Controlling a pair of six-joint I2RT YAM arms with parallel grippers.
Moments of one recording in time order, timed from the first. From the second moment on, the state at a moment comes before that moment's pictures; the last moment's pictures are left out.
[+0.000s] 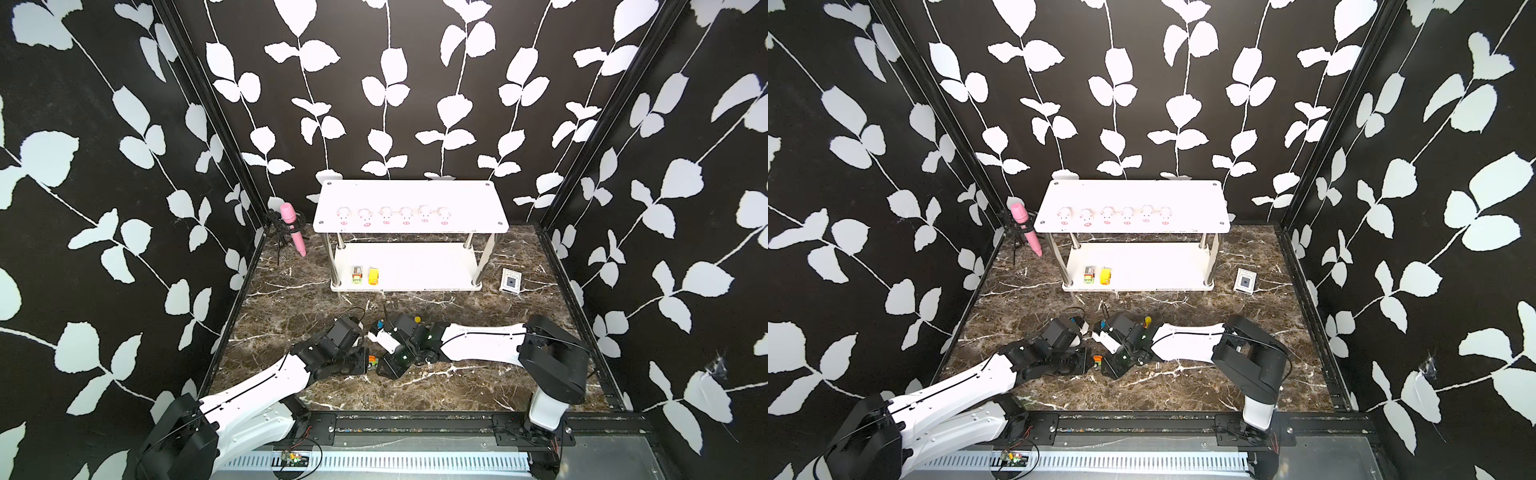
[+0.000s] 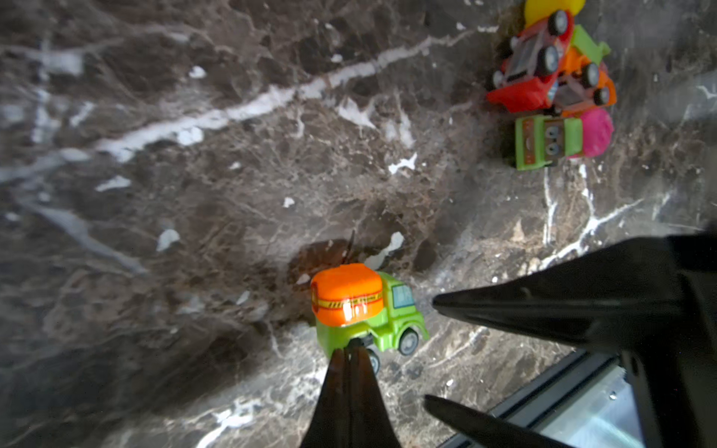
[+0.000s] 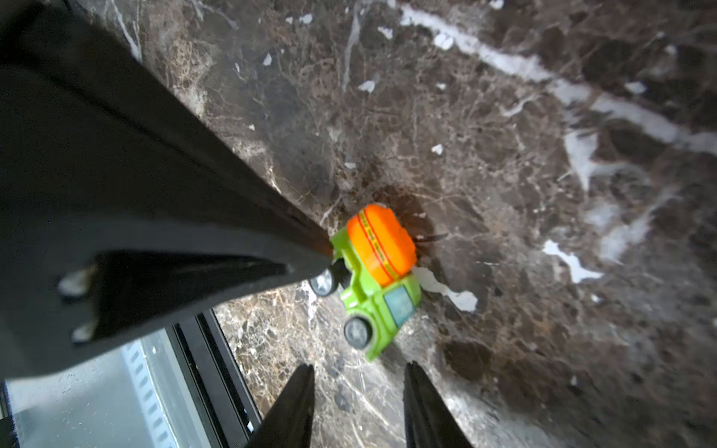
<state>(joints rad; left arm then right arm) -0.76 0.99 0.43 -0.49 0.20 -0.70 1.11 1.78 1.03 -0.27 -0.38 0.34</state>
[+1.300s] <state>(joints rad) -0.76 0.98 0.40 -0.45 0.04 -0.74 1.09 1.84 1.08 -0.32 -0.09 0.45</state>
